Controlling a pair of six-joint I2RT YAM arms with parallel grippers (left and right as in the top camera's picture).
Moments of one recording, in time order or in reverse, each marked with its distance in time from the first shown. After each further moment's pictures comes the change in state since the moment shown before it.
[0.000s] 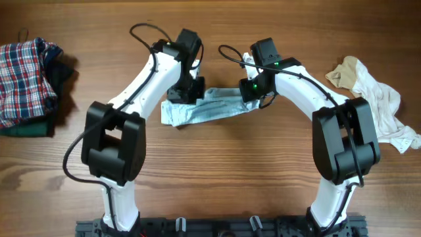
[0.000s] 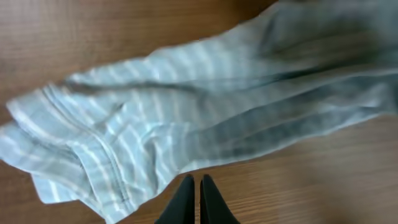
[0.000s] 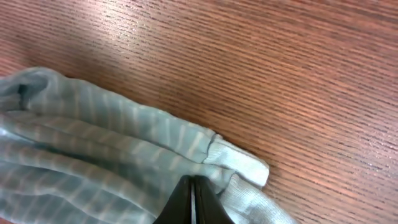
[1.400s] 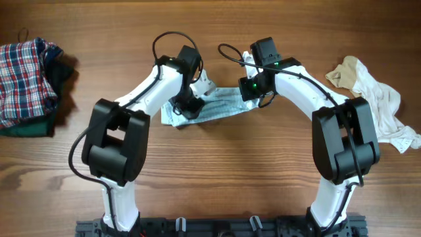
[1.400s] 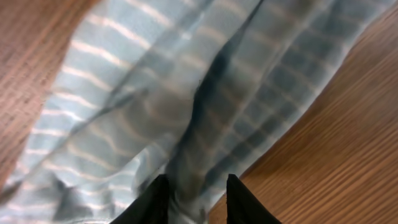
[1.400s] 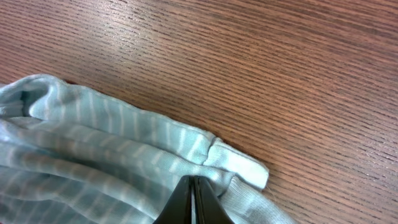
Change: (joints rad) left arm -0.006 -0.001 -0.179 0.155 -0.005 0.711; right arm 0.000 0.002 0.000 0.022 0.000 0.000
